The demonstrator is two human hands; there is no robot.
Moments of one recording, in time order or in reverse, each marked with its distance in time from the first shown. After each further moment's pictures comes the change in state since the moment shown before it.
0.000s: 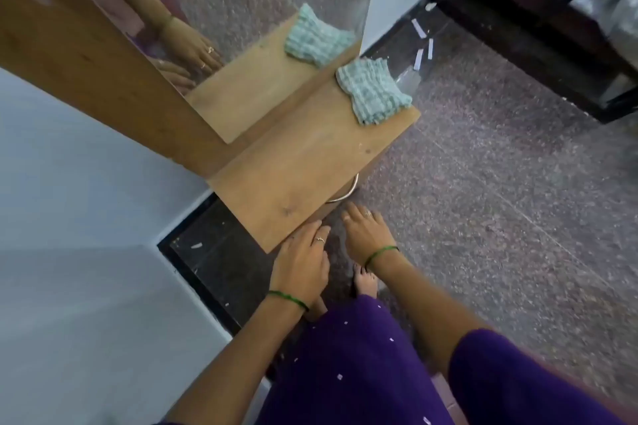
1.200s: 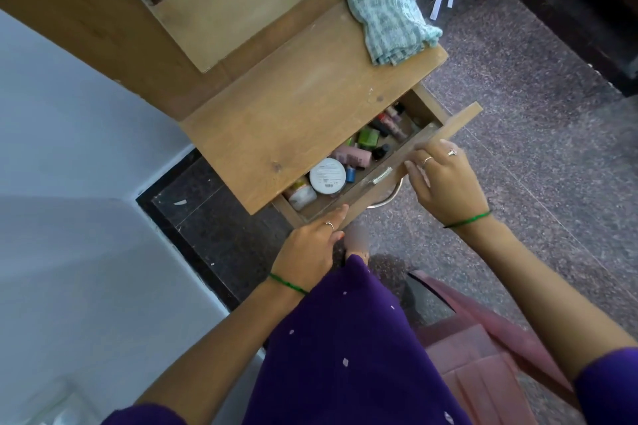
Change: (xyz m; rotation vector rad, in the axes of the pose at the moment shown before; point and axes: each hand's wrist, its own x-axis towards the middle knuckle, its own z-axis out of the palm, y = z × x) left_hand -0.007 0.001 0.055 -0.400 0.061 0.065; right_hand -0.015 0.102 -0.008 0.046 0.676 -0.178
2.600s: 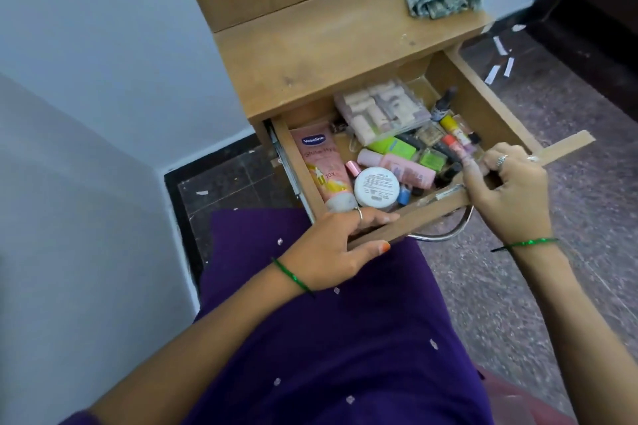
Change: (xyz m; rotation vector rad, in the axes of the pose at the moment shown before) left_hand -0.050 0.035 0.083 -0.304 -0.009 -0.074; right_hand -0.083 0.042 0.042 0.307 0.353 0.004
